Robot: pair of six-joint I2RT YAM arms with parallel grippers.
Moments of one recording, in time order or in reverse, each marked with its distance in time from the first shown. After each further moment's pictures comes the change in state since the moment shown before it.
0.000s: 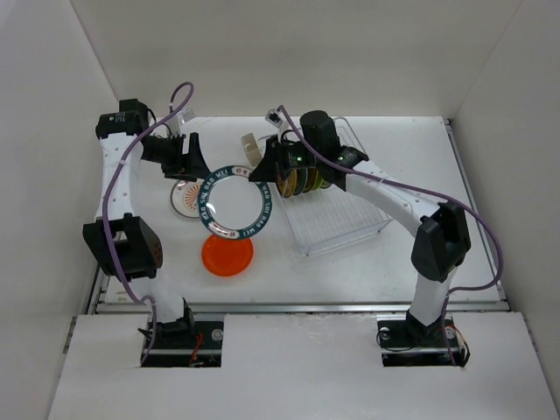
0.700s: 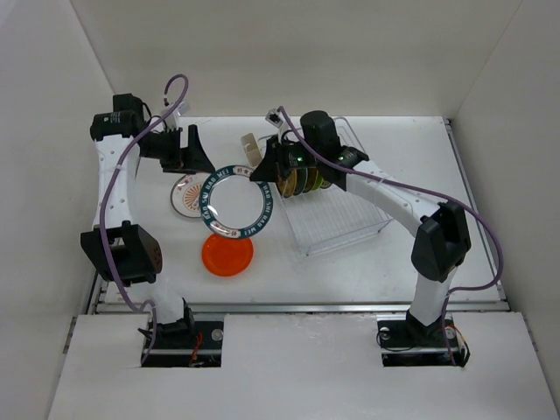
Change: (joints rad) left arm 0.006 -0.043 0.020 0.048 0.042 -0.046; right arm -0.002 -0.001 0.007 -0.002 0.000 -0.030
